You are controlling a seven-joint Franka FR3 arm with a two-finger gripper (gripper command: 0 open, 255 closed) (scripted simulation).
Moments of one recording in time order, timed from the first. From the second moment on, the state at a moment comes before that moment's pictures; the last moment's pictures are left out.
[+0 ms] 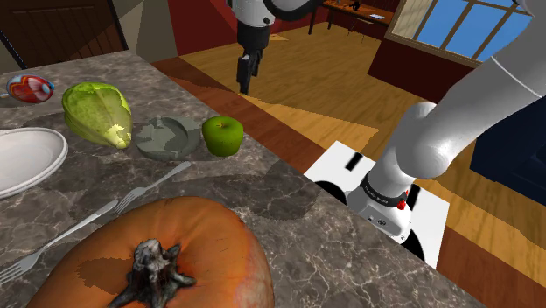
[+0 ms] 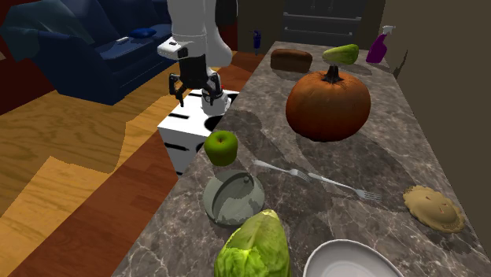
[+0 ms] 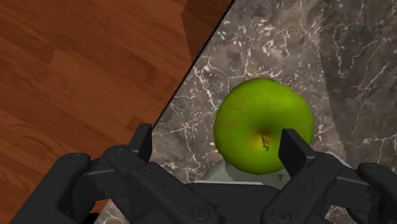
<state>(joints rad) 0.19 -0.32 0.17 -2.24 -0.02 2.00 -0.11</state>
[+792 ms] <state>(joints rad) 0.29 0.00 0.29 -2.09 -0.08 2.19 -0.13</state>
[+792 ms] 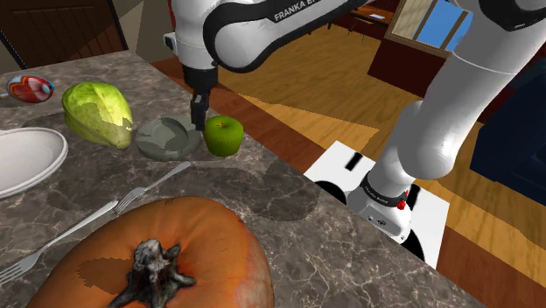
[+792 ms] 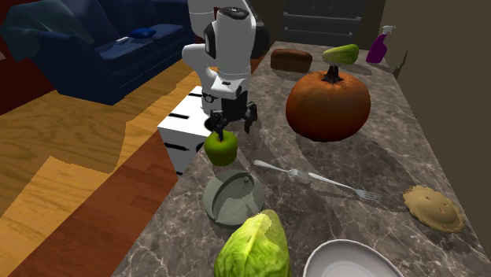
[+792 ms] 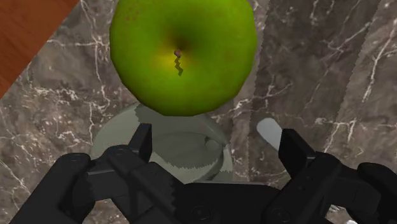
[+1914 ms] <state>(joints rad) 0.49 0.45 0.38 -1.76 -0.30 2.31 -0.14</state>
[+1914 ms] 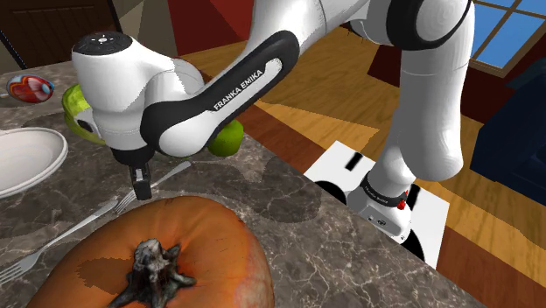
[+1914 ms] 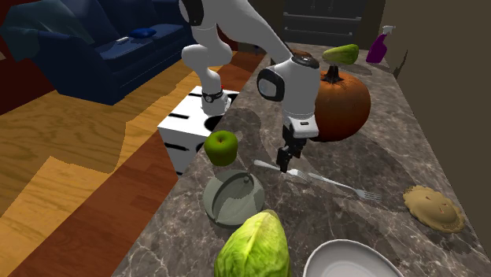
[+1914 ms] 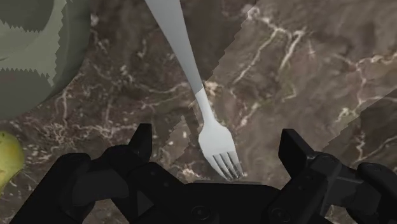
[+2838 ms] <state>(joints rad) 0.51 0.52 0.36 -1.75 -0.33 2.37 -0.12</state>
